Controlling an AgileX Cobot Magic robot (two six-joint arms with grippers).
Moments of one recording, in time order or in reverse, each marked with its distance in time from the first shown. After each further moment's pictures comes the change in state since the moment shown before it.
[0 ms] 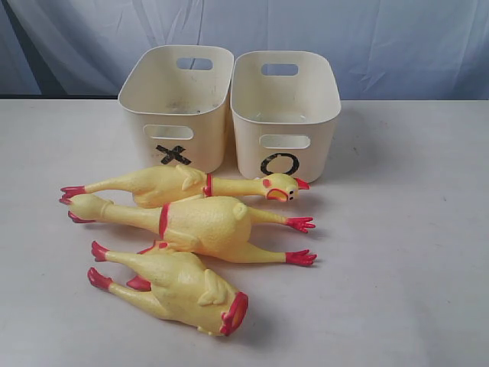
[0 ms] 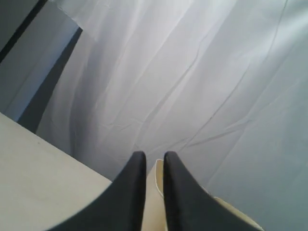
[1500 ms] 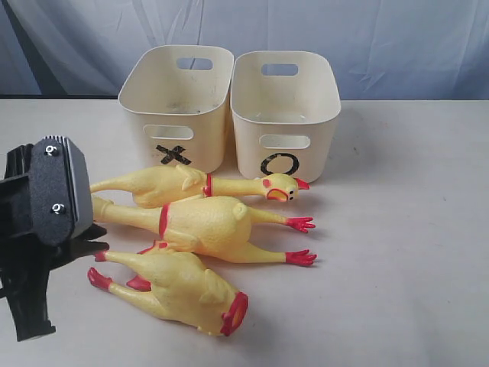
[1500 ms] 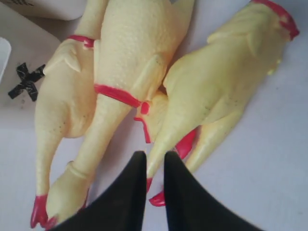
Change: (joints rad) left arm -0.483 1.028 -0.528 0.247 0.620 1.174; right arm 0.000 0.000 0.000 0.000 0.000 0.000
